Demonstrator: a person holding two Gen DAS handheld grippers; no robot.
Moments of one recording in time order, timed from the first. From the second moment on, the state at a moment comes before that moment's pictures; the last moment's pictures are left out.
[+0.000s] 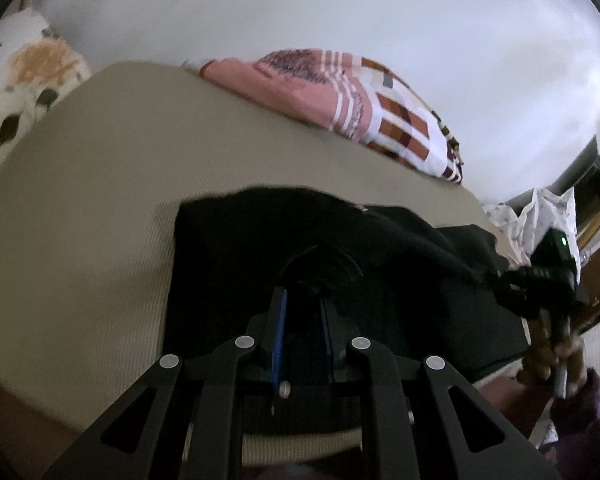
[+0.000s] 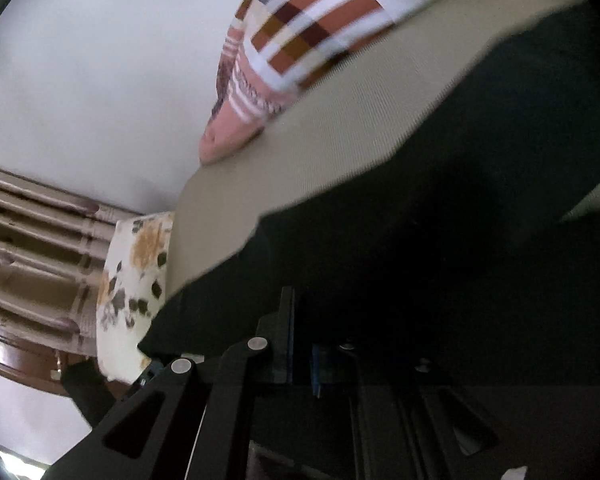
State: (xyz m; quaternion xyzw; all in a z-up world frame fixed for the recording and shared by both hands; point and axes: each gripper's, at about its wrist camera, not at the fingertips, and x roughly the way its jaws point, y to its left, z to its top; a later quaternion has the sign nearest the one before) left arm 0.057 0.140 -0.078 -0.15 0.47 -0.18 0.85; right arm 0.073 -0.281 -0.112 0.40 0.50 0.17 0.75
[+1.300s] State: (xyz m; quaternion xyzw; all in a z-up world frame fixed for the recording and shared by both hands) left arm 0.030 0.042 -0.140 -0.09 0.55 -0.13 0.82; right arm 0.009 -0.432 -0.229 0.65 0.27 0.13 0.69
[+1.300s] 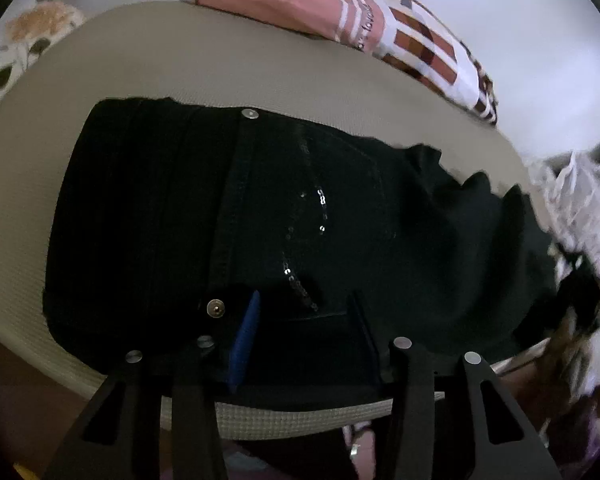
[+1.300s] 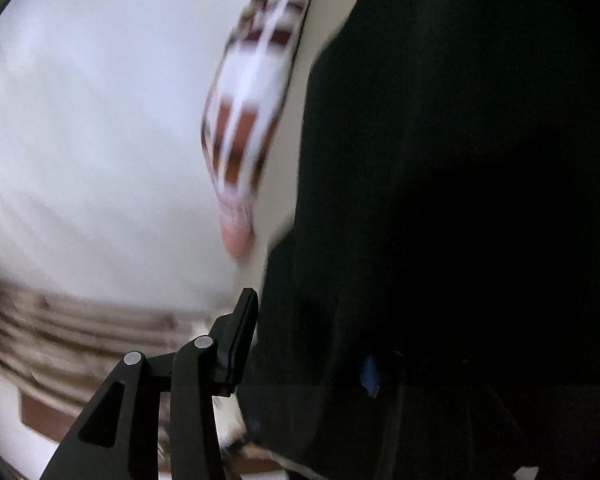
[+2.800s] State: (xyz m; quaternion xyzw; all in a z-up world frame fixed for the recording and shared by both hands) left arm 0.022 0.019 -0.140 -0.02 0.54 -0.13 0.83; right arm -0.123 -0.571 -0.221 0.64 0.24 -0.08 0.72
